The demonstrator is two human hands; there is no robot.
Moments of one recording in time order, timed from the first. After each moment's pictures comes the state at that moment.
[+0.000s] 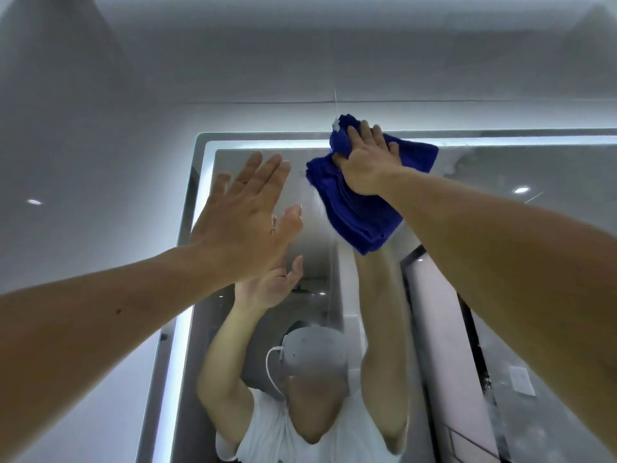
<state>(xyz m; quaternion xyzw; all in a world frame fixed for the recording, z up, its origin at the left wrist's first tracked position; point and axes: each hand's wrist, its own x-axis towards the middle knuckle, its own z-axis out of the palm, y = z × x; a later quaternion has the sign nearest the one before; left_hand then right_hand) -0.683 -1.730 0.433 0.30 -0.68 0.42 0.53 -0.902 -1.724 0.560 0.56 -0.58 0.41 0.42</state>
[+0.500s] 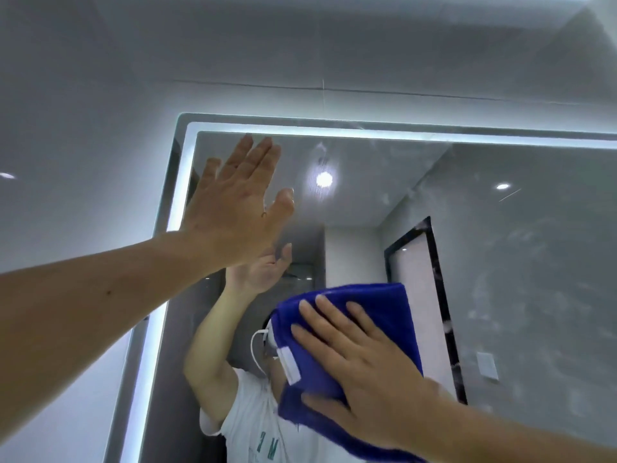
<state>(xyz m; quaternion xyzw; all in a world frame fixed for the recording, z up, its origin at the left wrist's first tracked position) -0.698 -1.719 0.429 0.29 -0.70 0.36 0.54 -0.919 -1.716 0.275 0.67 -0.42 0.18 0.58</state>
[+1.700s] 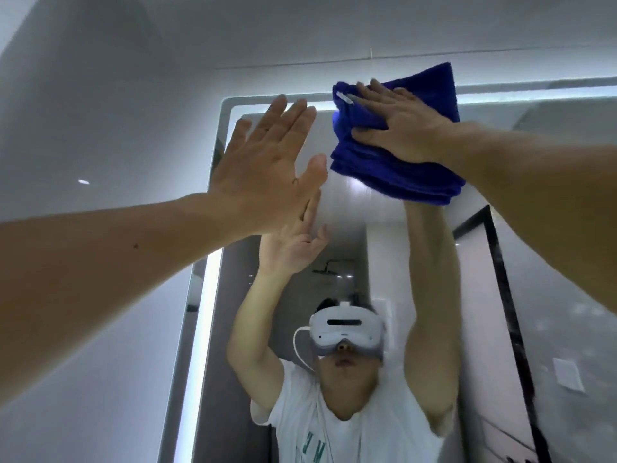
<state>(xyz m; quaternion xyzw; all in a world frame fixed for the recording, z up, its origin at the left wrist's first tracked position) -0.677 -1.729 0.445 0.32 -0.66 0.44 0.52 -0.915 -1.728 0.568 0.67 -0.41 0.30 0.54</state>
